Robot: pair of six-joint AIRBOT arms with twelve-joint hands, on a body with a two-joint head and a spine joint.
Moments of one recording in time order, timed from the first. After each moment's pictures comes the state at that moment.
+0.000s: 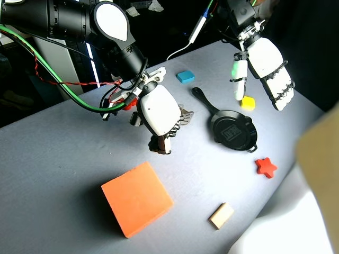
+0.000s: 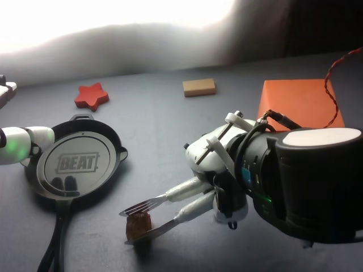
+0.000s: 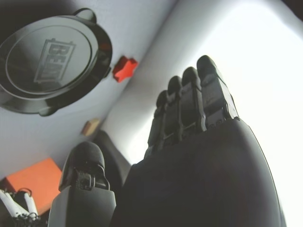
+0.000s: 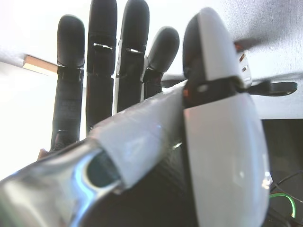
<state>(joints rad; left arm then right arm) 0.57 -0.68 0.75 -1.35 -0.80 2.04 -0.20 -1.41 0.86 -1.07 -0.92 0.24</state>
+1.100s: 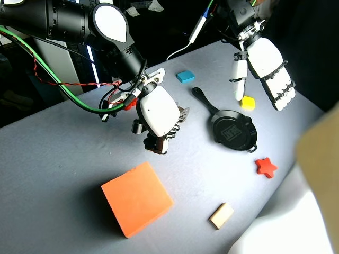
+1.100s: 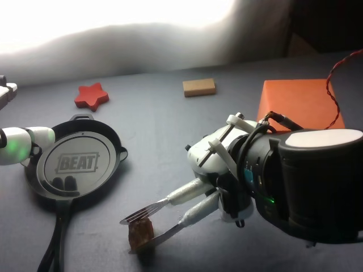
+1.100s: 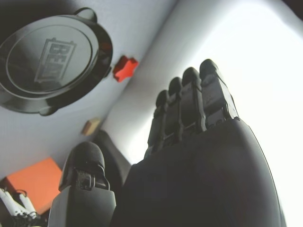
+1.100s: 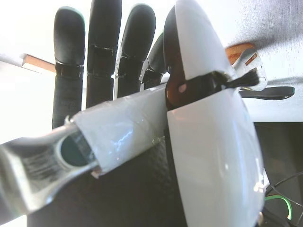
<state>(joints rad) 0.57 -0.68 0.74 -1.35 -0.80 2.04 -0.20 -1.40 0.86 -1.07 -0.91 0.22</state>
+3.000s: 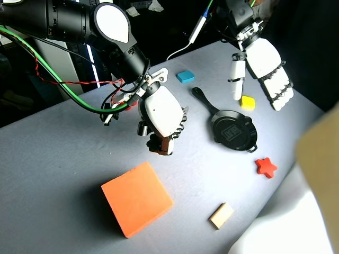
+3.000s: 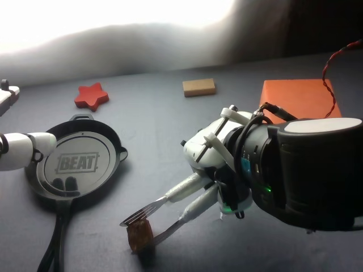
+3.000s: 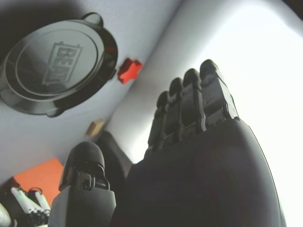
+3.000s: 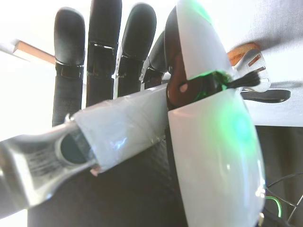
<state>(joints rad) 0.59 -0.68 0.74 -1.35 -0.80 2.04 -0.18 -1.41 0.88 -1.05 -0.87 0.12</state>
